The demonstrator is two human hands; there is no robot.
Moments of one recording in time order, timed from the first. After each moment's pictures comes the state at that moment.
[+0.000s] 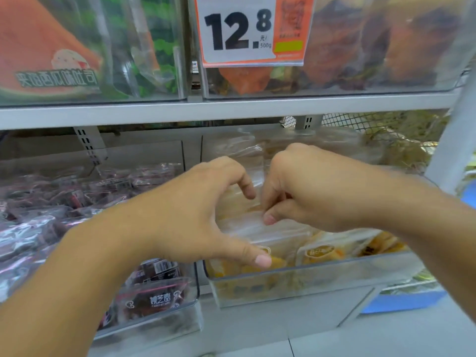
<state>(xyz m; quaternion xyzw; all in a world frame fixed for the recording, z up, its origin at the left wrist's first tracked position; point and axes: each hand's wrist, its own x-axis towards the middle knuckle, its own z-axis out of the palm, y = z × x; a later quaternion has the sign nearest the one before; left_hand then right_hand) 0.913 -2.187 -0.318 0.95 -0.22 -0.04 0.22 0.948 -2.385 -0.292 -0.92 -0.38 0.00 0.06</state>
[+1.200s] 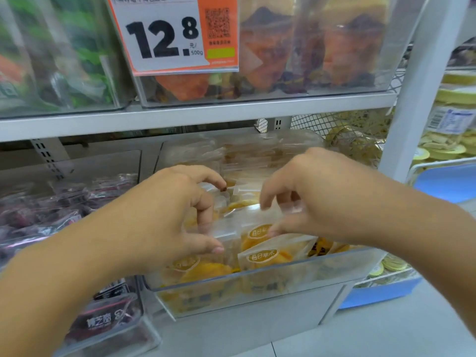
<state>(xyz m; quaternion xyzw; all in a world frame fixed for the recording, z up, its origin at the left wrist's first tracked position) 0.916 -2.219 -0.315 0.96 -0.21 0.01 0.16 0.929 -2.444 -0.290 -0.95 -0.31 -0.04 0.06</state>
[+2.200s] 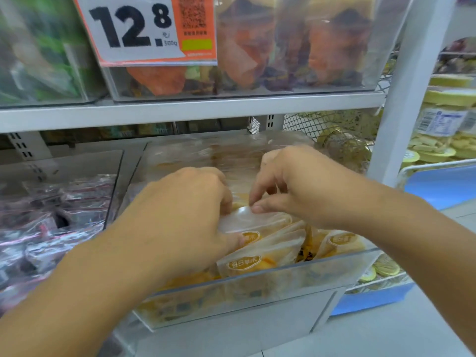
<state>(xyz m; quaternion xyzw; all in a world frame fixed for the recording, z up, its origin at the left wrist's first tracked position) 0.922 -2.275 -0.318 0.99 -0.13 0.06 0.01 0.966 -2.459 -0.310 -0.94 -0.31 -0.05 0.16</state>
